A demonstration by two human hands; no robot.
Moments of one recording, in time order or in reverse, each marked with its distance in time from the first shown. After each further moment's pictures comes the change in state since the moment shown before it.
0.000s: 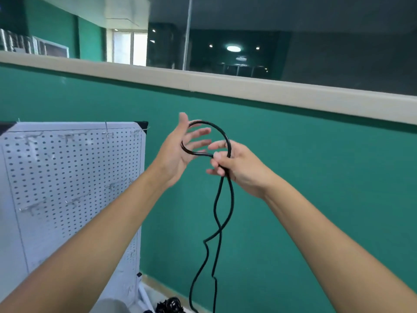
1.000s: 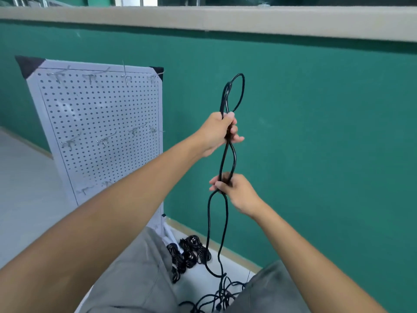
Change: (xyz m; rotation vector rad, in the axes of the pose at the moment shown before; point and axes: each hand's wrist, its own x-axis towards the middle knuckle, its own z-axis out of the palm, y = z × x) left_hand -0.058 -0.084 0.030 0.216 -0.043 -0.262; right_hand -0.113 0.192 0.046 -0.319 0.042 0.223
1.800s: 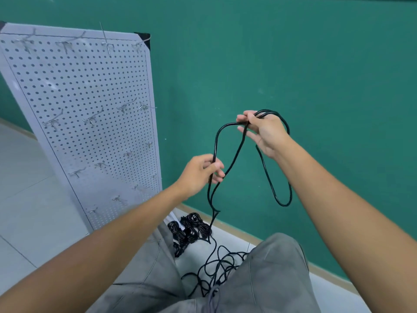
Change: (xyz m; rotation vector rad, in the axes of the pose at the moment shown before) left_hand -0.072 -0.150 -0.030 0.338 0.009 -0.092; right_hand 0.047 -0.017 -0.078 0.625 0.306 0.053
